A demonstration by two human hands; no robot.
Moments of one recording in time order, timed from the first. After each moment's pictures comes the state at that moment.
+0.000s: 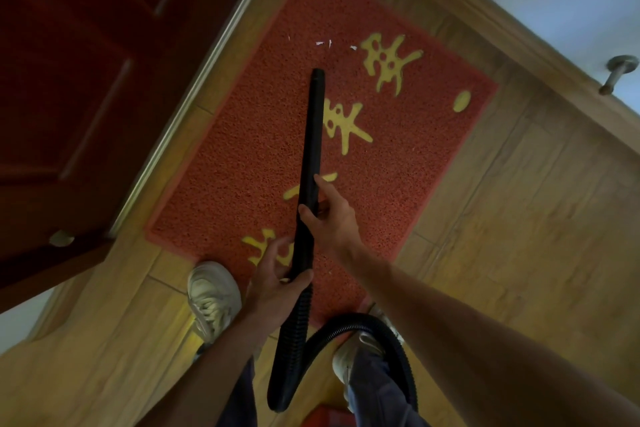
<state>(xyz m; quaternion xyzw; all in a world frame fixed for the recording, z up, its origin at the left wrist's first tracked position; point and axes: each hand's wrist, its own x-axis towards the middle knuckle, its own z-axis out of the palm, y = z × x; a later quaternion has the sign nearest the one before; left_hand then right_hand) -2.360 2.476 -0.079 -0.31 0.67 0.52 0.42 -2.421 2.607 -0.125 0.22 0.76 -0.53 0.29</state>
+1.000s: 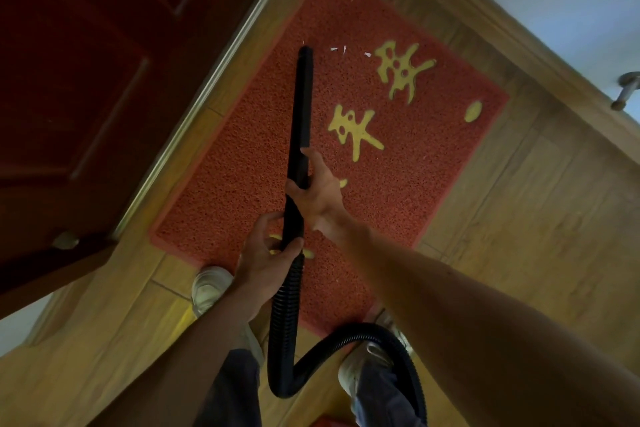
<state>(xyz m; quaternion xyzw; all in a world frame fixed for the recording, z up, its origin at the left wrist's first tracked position) -2.409 2.450 -0.086 -0.33 0.68 0.54 0.37 -2.480 2.557 -0.135 0.19 0.81 -0.48 0.27</state>
